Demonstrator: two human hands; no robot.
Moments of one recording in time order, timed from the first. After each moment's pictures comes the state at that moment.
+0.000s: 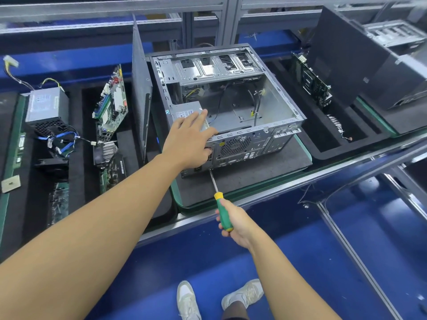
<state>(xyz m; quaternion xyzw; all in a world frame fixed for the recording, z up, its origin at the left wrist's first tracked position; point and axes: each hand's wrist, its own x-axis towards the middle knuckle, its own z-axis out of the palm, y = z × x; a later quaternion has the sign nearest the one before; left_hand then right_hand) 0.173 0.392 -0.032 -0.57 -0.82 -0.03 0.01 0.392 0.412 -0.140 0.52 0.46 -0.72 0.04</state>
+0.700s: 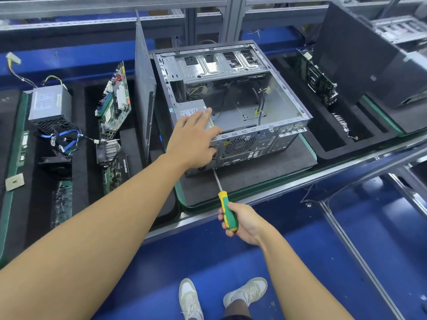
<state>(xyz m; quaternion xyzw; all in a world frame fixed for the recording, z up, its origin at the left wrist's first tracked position) 0.174 0.391 -0.031 -0.57 -0.82 -0.04 0.02 0.399 0.425 -0.139 0.46 0.42 -0.78 0.06</state>
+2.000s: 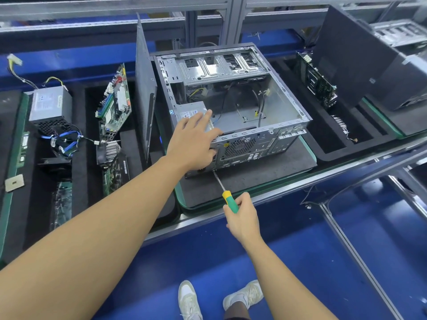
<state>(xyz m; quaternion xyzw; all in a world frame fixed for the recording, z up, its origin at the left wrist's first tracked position) 0.175 0.391 -0.031 -0.57 -0.82 -0.04 0.02 0.396 0.410 -0.146 0.52 0.71 -0.48 -0.07</state>
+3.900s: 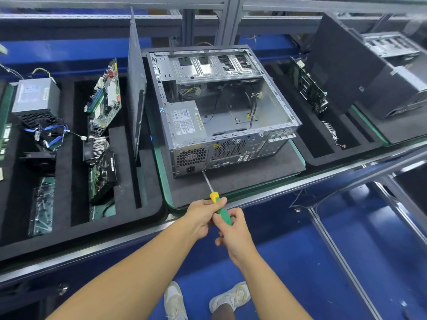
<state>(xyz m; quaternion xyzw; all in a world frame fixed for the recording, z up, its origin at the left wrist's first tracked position) 0.311 0.360 -0.121 0.11 -0.58 -0.57 -0.57 0.425 0.395 -0.133 0.49 0.52 -0.70 -0.09</state>
